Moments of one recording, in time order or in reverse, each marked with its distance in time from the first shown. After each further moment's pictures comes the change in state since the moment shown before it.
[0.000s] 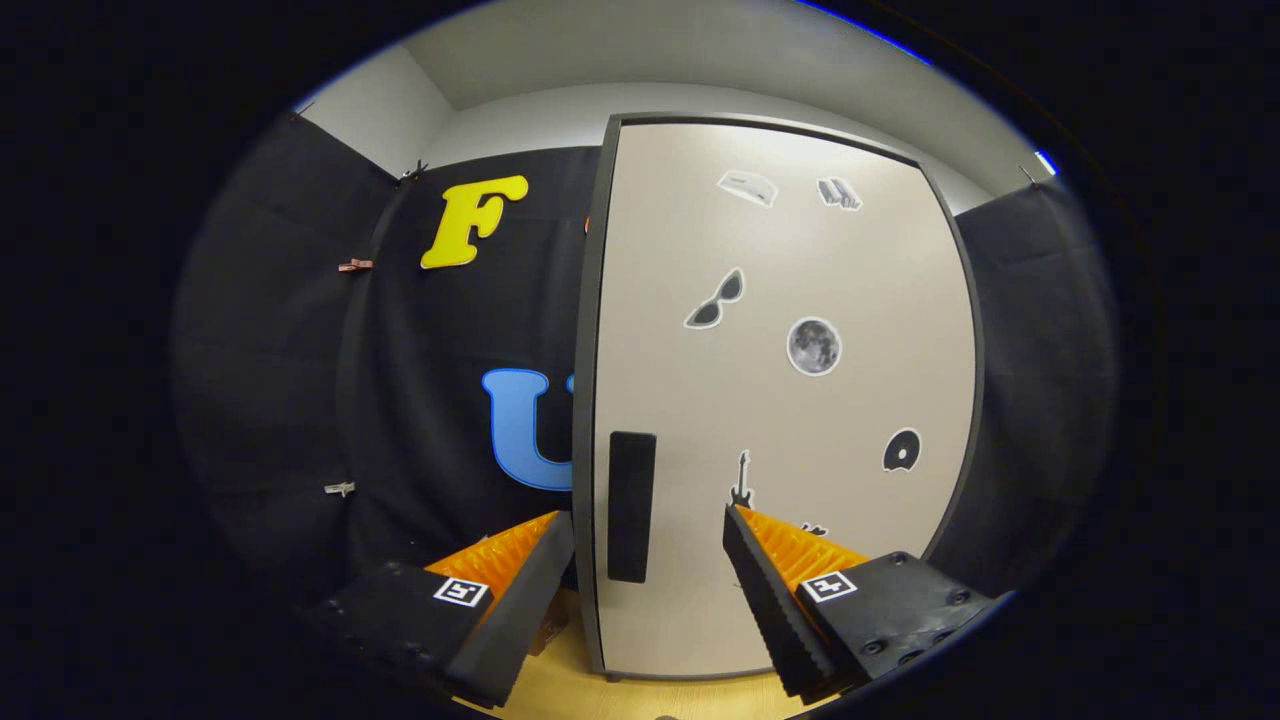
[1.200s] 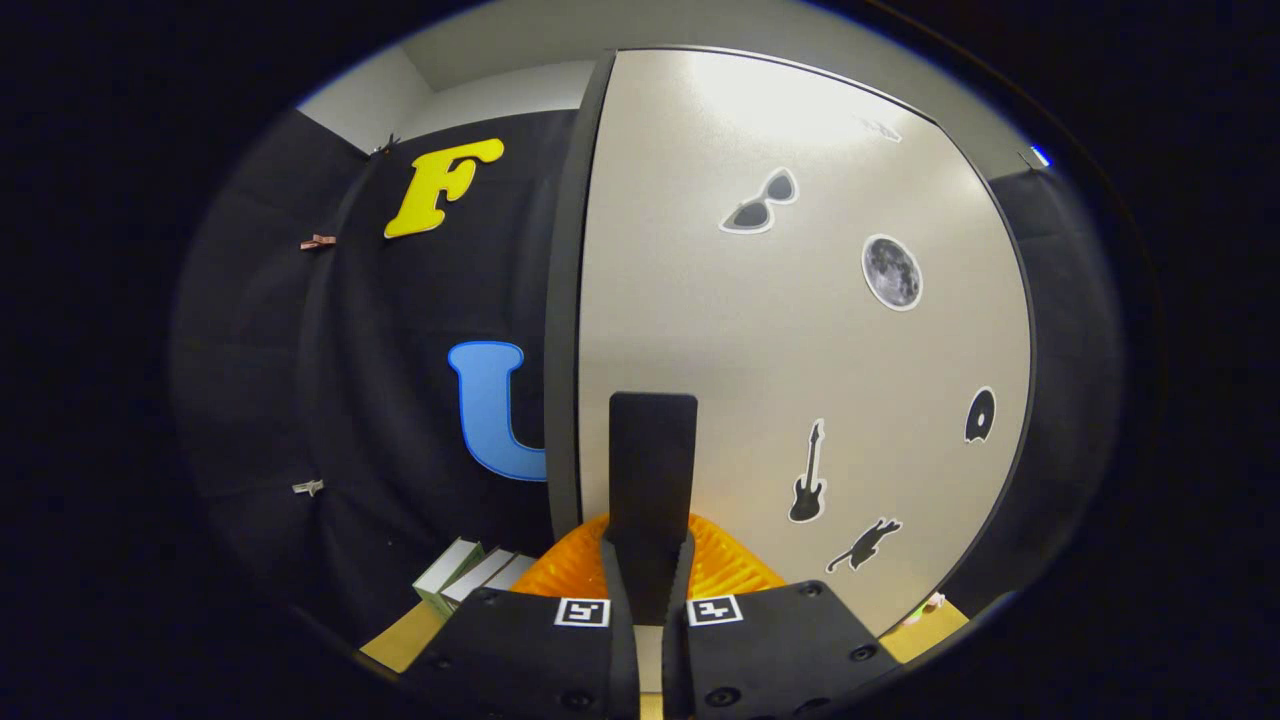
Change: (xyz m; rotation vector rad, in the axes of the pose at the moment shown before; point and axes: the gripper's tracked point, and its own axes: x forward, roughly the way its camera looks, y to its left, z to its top) arm 0.072 0.005 -0.037 0.017 0.057 -0.056
